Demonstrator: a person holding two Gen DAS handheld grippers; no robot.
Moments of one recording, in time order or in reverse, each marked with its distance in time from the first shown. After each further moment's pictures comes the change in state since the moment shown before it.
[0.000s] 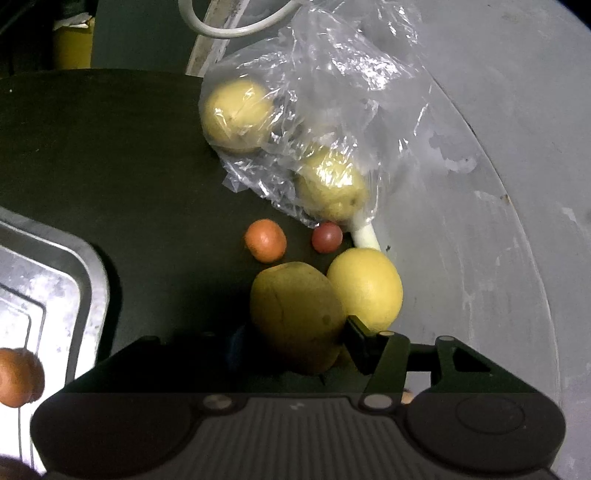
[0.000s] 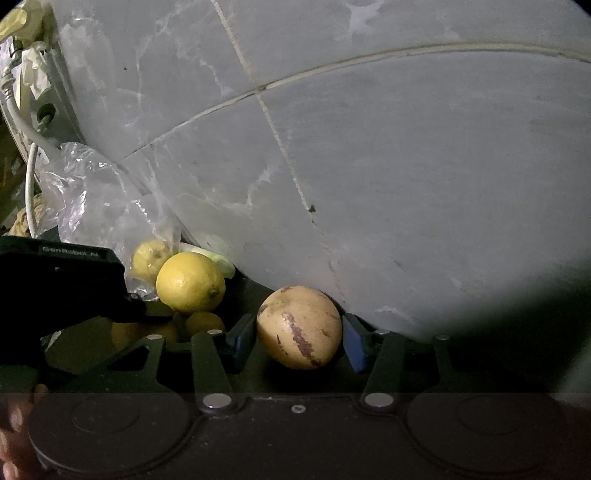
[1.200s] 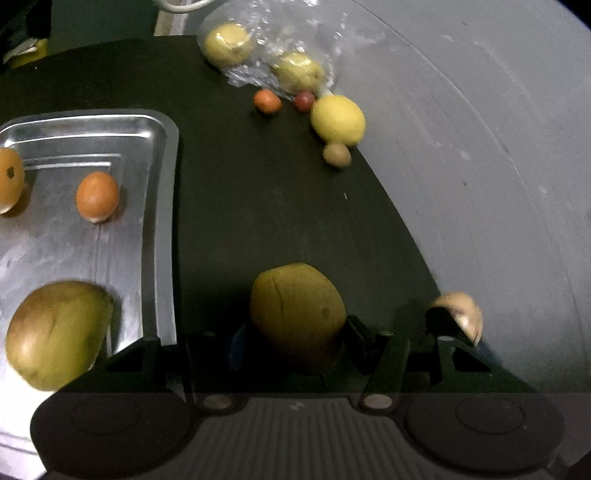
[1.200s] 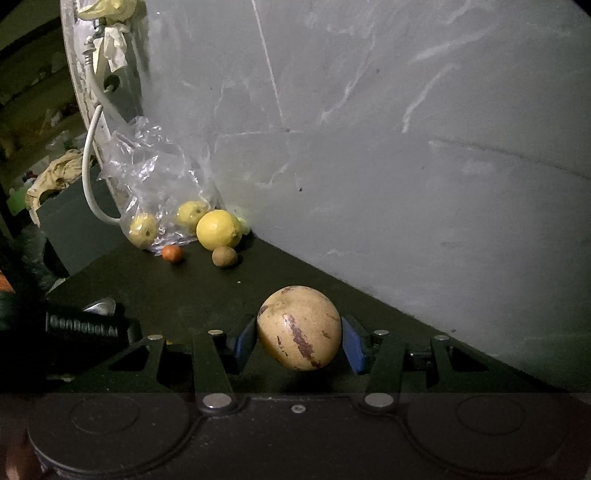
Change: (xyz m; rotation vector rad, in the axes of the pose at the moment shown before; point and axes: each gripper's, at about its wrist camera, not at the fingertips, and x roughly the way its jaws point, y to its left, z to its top) left arm -0.084 0.038 -0.120 0.269 0.131 -0.040; right arm -0.133 -0.021 -0.044 -0.213 -0.045 0.005
